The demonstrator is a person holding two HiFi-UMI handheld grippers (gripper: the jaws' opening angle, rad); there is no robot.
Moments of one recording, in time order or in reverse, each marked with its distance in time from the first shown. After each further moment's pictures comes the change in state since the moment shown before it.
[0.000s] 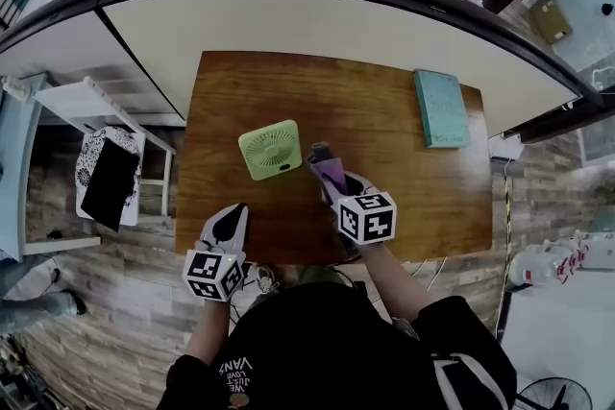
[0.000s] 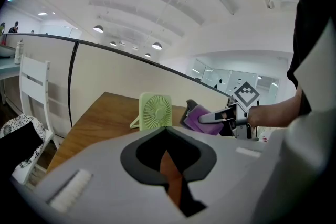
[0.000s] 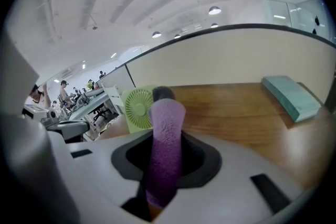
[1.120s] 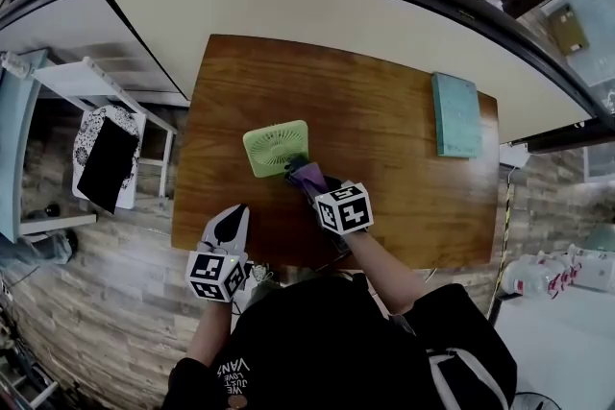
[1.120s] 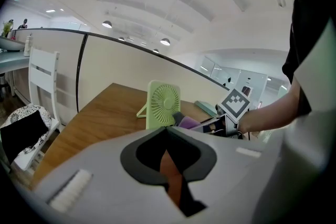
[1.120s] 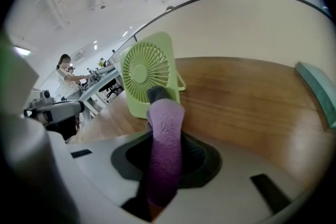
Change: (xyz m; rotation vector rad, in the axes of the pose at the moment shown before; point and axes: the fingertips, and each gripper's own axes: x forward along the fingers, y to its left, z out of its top) left arm 0.009 0.015 -0.025 -0.065 0.045 0.075; right arm 0.076 0.021 -0.053 -0.105 0.250 0.143
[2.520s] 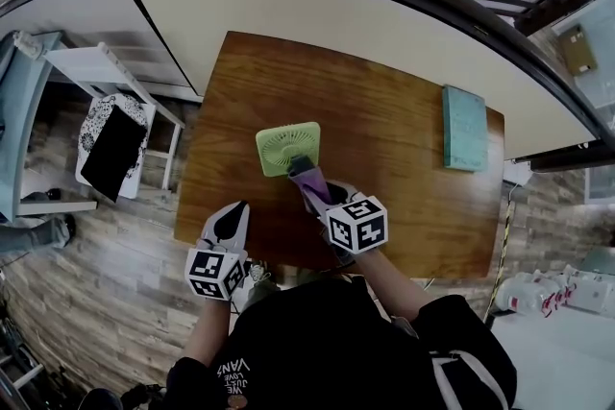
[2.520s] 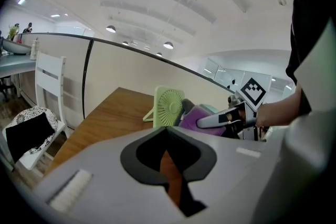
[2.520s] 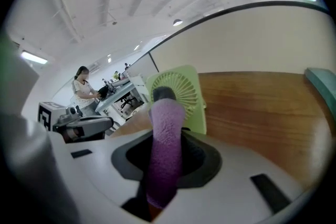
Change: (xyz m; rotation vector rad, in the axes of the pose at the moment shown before) left arm -0.010 0.008 0.008 -0.002 -0.037 0.049; right arm -0.036 0.043 0.034 -0.005 -0.131 0.140
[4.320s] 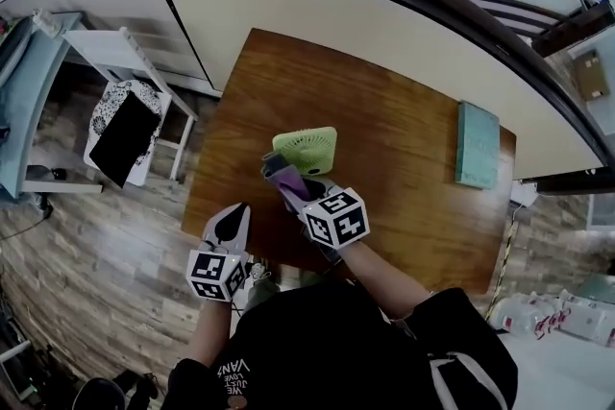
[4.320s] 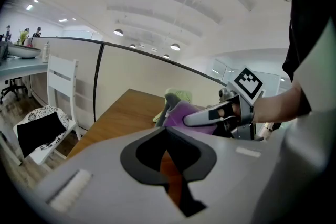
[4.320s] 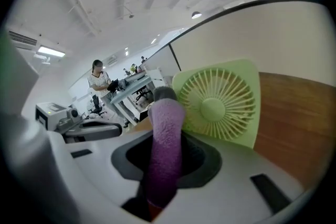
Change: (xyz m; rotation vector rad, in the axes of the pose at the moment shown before) left arm -0.018 0.018 -0.002 -0.021 -0.018 0.091; right arm 0.050 0.060 0.017 -0.114 0.066 0.164
